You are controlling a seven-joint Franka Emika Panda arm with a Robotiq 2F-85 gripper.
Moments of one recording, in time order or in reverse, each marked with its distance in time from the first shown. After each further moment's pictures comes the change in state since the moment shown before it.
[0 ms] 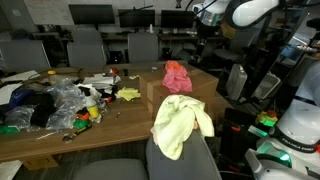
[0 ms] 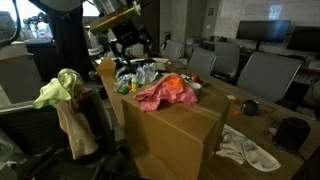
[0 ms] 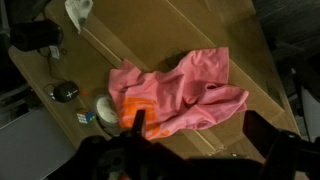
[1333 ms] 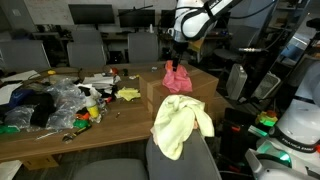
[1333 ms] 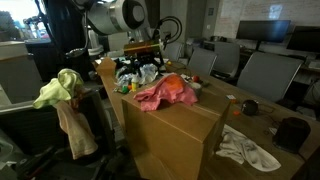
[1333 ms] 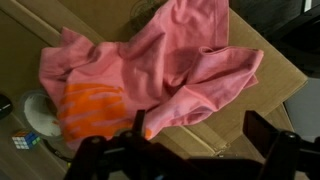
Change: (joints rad) arm -0.007 0.537 -0.025 0.328 0.336 0.097 -0.183
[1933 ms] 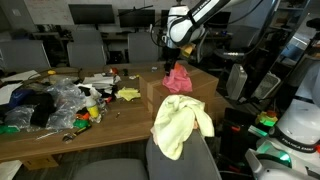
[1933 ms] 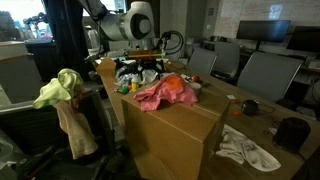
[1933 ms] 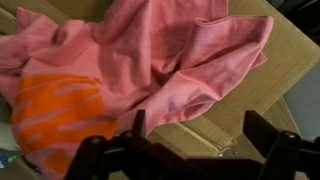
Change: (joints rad) arm -0.024 0.171 0.028 0.132 0.131 -0.007 -0.034
